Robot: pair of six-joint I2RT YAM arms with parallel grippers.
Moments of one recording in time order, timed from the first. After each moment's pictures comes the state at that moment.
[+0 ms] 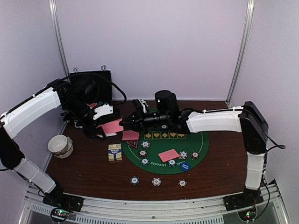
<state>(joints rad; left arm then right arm) -0.56 1.47 1.45 -1.20 0.27 0.73 0.90 1.99 1.48 0.34 -0.70 1.26</state>
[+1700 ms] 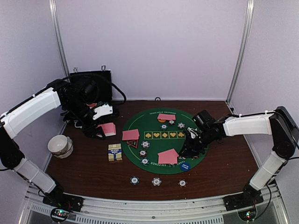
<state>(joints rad) -0.56 1.47 1.44 -1.19 0.25 0.74 0.60 1.61 0.92 -0.40 -0.51 0.69</state>
